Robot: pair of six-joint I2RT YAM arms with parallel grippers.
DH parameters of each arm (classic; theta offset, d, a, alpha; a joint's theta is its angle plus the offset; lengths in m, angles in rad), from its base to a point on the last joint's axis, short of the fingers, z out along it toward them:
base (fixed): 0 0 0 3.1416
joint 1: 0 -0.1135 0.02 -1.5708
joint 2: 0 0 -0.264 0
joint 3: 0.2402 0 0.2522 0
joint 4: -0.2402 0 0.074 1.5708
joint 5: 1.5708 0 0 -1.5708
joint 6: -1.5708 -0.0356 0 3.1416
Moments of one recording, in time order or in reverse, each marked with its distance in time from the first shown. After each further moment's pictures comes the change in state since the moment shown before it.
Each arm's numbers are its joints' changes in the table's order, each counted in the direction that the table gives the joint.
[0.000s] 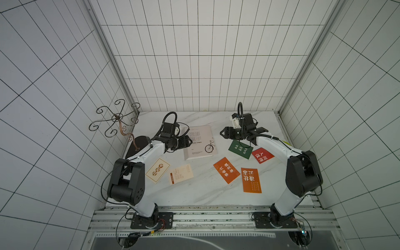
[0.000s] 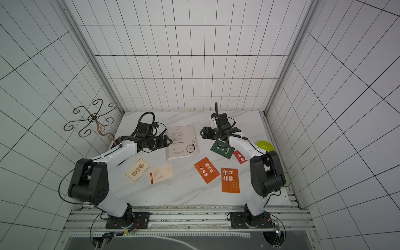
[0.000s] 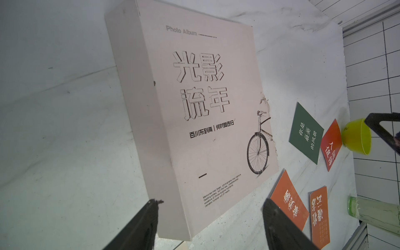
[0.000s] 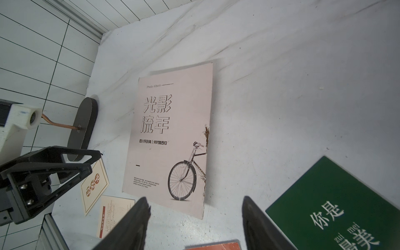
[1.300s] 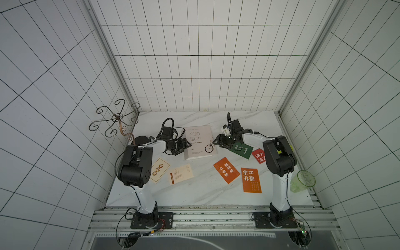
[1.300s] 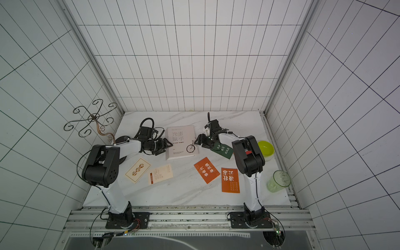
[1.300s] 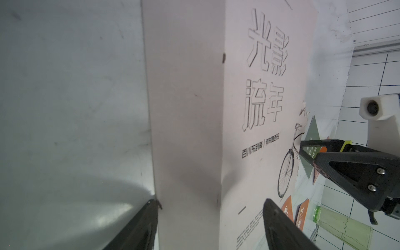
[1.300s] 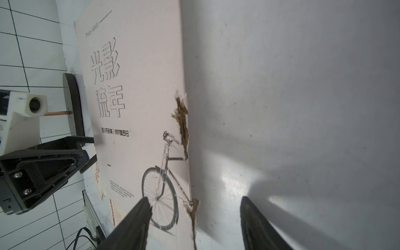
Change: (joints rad) left arm -0.083 -0.224 -0.020 0.138 0.173 0.148; right arm -0.013 -0.361 0.114 -0.002 -0.225 -0.124
